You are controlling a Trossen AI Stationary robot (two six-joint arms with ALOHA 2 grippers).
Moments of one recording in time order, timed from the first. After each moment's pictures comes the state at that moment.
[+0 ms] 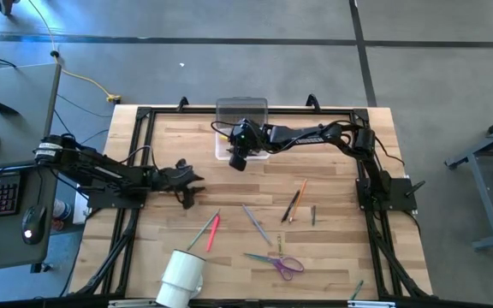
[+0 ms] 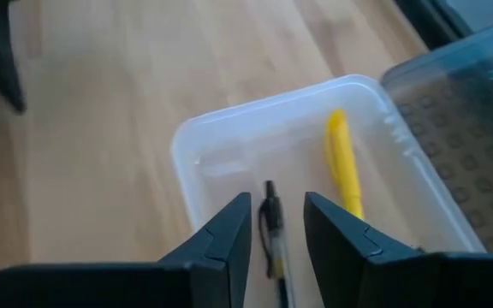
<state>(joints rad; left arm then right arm) -0.02 1.18 0.08 0.50 -0.22 -0.21 -0.29 2.11 1.50 -0.14 0.05 -0.01</state>
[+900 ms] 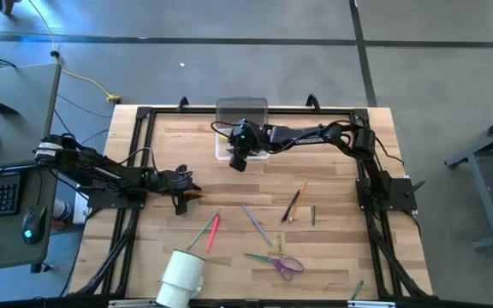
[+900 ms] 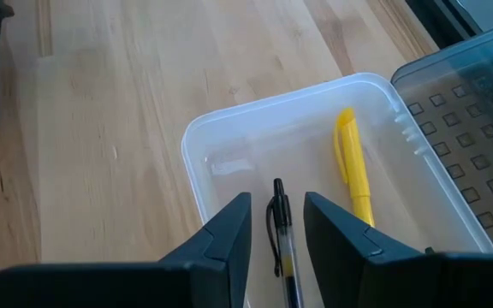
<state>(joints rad) -0.02 1.24 0.01 0.47 -0.09 -0.14 -0.29 2.11 1.50 -0.15 0.04 -0.01</state>
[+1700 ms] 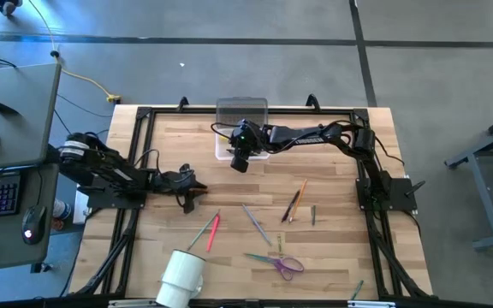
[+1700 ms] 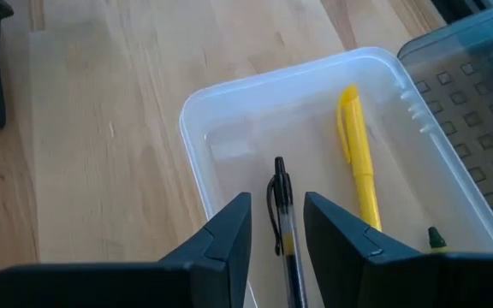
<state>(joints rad) -0.02 1.53 0.01 0.83 -0.17 -0.23 -0.29 2.11 1.50 -0.19 0.04 -0.01</state>
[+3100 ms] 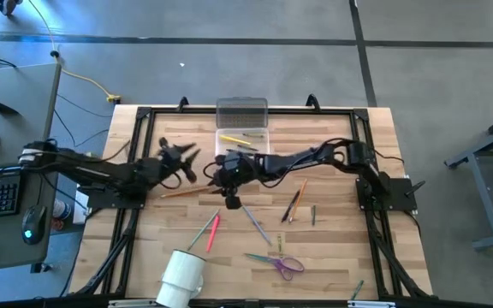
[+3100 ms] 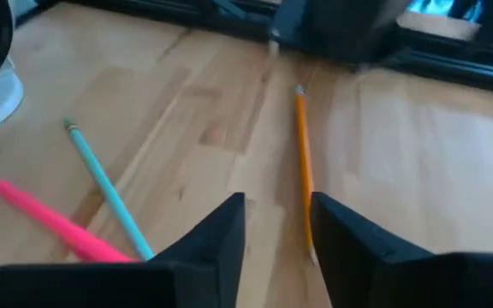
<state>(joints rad) -0.02 0.85 0.11 0.64 -0.78 0.06 -0.05 2.18 1.50 0.17 -0.25 -0.21</state>
